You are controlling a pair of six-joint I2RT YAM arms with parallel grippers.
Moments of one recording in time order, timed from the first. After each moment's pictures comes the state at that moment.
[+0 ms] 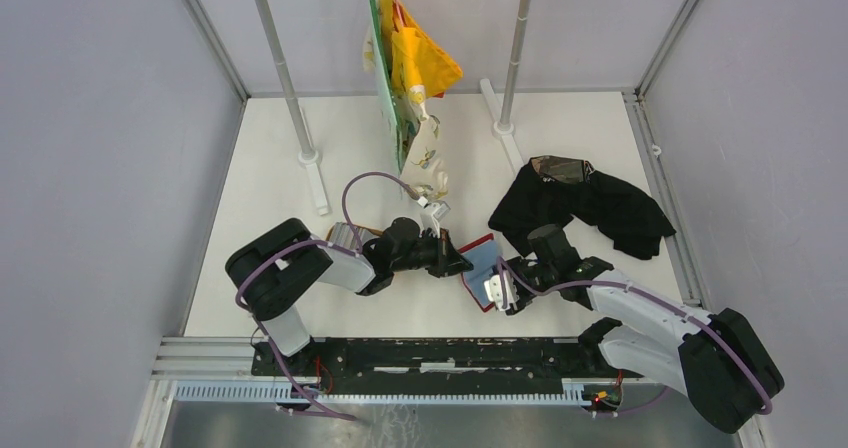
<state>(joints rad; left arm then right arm) -0.87 1.71 0.52 0.80 0.35 -0.73 0.58 1.04 0.35 -0.27 -0.66 -1.24</state>
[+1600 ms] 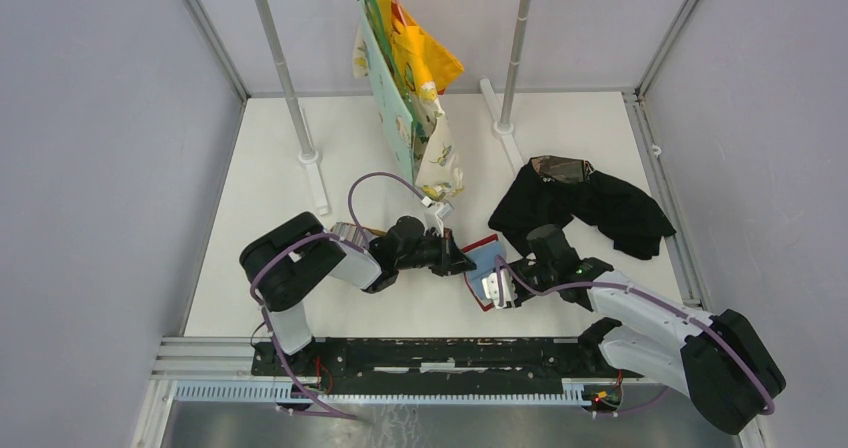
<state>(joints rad) -0.87 1.79 0.56 0.84 0.37 -0.74 0.60 1.02 0.35 -0.25 -0.62 -1.19</state>
